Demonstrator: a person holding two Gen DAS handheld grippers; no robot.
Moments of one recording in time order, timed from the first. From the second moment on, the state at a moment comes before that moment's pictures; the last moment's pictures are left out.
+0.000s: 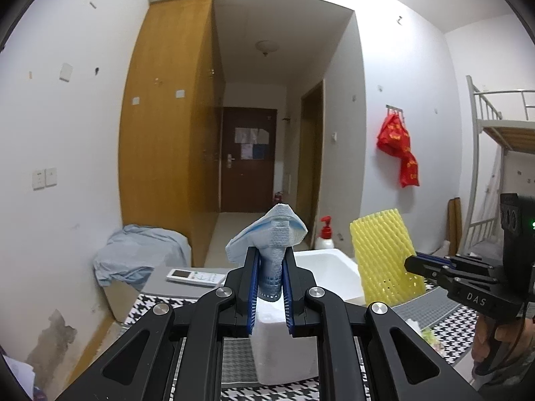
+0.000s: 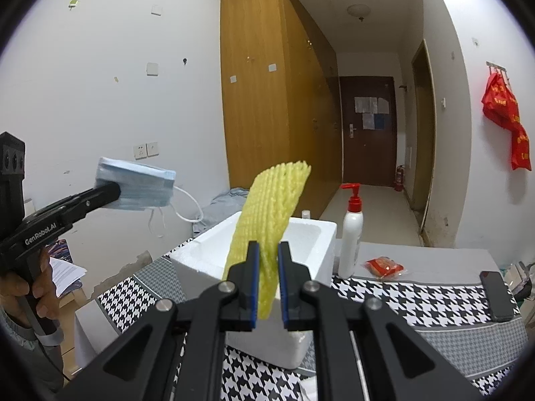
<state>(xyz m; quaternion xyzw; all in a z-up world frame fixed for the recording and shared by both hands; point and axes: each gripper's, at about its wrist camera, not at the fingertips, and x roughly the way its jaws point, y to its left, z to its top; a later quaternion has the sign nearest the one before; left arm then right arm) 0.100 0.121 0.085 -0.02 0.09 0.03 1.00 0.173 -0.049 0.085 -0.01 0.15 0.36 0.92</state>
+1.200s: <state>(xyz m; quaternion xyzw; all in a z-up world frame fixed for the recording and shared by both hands) 0.113 0.156 0.070 -0.05 0.12 0.08 0.99 0.219 0.005 0.079 -0.02 0.18 0.40 0.90</state>
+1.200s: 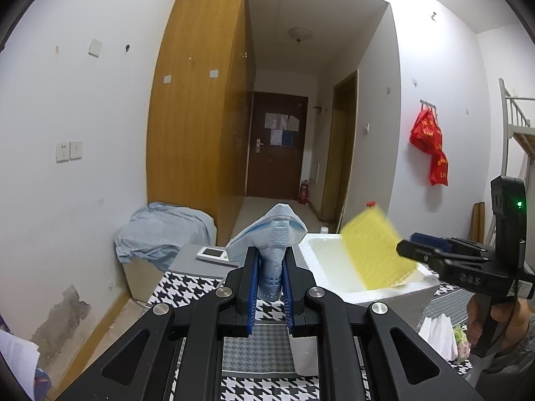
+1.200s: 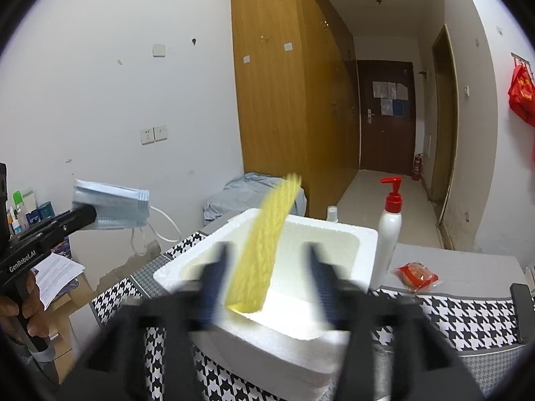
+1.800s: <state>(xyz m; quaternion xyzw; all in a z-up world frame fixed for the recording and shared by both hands) 0.119 0.153 0.071 -0.05 0.12 0.07 0.99 0.216 -0.010 0.082 -0.01 0.18 0.38 0.91</state>
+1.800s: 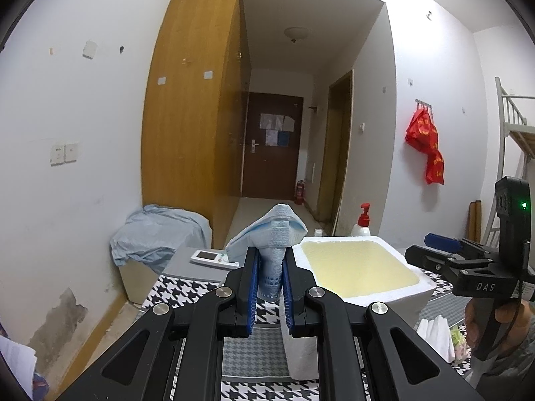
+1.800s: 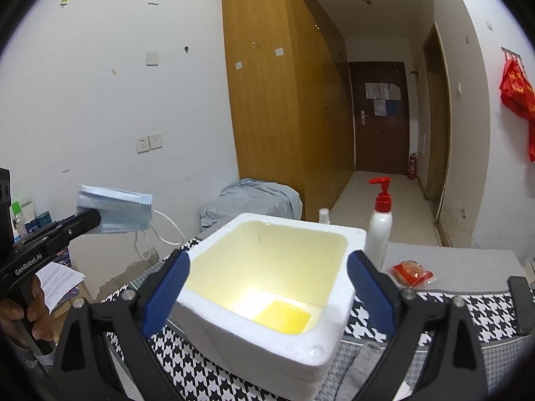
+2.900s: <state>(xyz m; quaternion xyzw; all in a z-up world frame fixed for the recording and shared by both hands) 0.164 0.098 0.077 -0.03 0.12 -0.03 0.99 0.200 -0.086 0.072 -0.02 0.17 0.29 0.94</state>
